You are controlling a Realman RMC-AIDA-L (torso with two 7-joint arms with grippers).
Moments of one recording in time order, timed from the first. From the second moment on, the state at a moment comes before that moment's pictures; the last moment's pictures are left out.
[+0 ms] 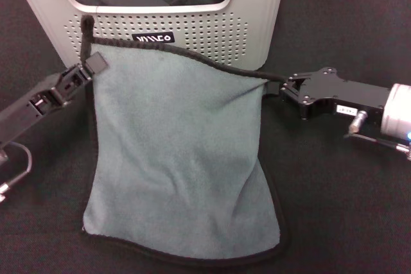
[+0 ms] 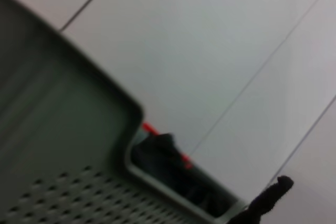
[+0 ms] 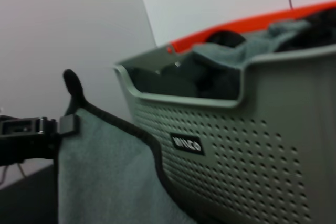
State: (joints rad) left arm -0.35 -1.92 1.32 0.12 0.79 1.62 -1.31; right arm 0.40 2.02 -1.59 -0.80 1.97 1.02 -1.71
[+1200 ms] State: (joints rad) left arm -0.37 -1.98 1.31 0.13 0.77 1.30 -1.12; right arm 0.66 2.03 -1.61 -0.52 1.98 0.82 -1.71
